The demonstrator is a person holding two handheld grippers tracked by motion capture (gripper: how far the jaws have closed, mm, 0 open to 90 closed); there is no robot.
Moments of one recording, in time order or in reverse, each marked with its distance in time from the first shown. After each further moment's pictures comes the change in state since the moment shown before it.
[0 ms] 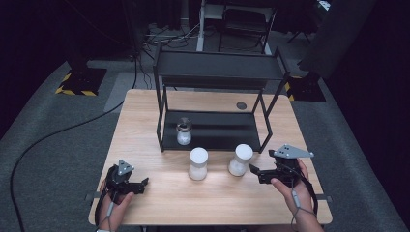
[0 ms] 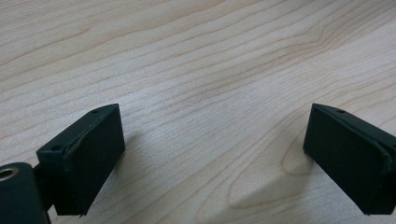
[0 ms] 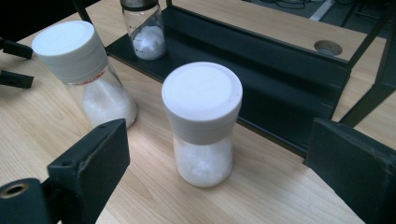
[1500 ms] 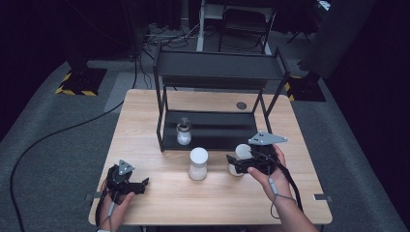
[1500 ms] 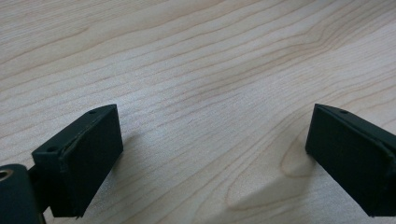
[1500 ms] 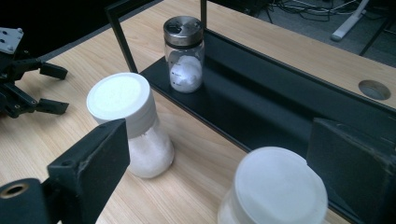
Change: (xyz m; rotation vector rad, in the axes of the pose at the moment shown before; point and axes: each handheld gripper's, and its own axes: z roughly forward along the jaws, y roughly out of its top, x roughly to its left) left arm -0.002 0.002 0.001 0.007 0.004 -0.003; right arm 0.033 0.056 0.033 0.003 0.063 -0.055
